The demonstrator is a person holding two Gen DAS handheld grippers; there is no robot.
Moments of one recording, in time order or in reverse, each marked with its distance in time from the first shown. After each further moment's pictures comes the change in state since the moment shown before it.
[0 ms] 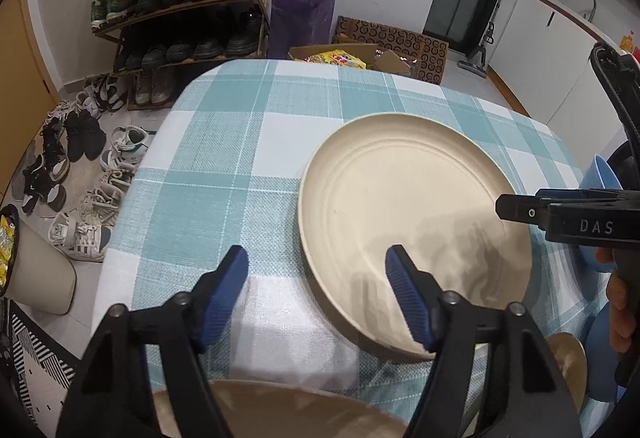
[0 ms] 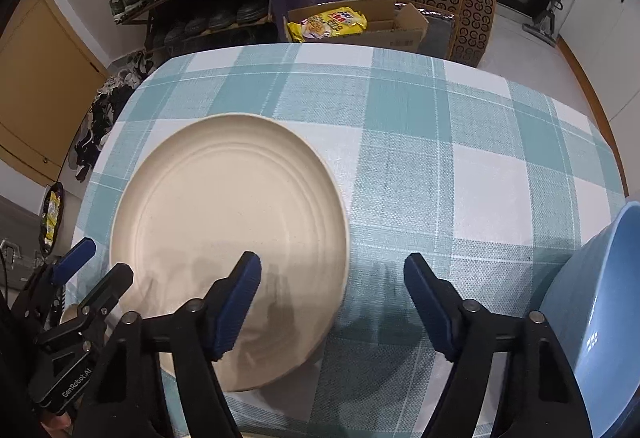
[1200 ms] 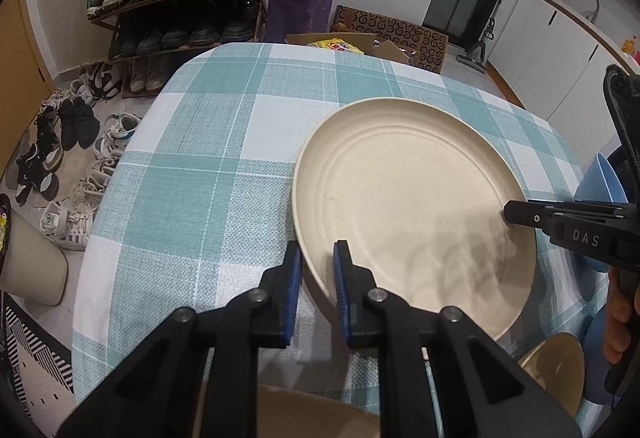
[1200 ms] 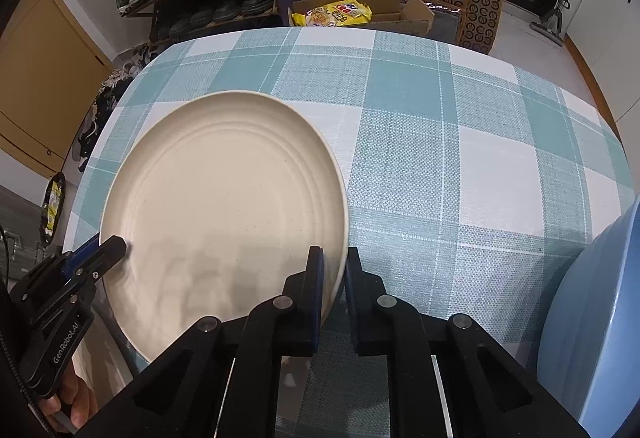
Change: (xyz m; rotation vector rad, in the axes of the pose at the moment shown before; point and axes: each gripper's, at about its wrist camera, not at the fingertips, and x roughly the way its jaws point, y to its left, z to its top) left arm 0.012 -0.003 -0.003 -0.015 0.031 -0.019; right arm 0.012 -0.003 -0.010 -0.023 0.009 0.022
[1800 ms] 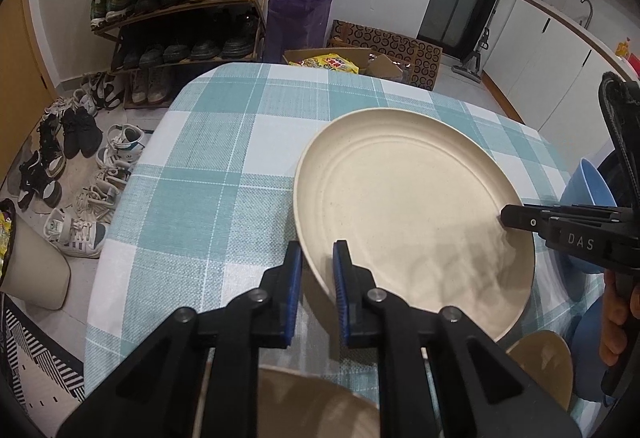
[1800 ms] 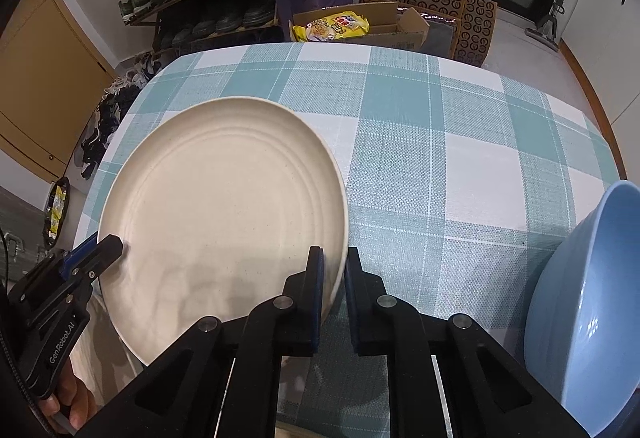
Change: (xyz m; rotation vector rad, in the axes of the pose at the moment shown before) left arm -0.027 -0.007 -0.001 0.003 -0.048 -0.004; right arm -0.025 0.001 -0.008 0.002 -0.040 -0.001
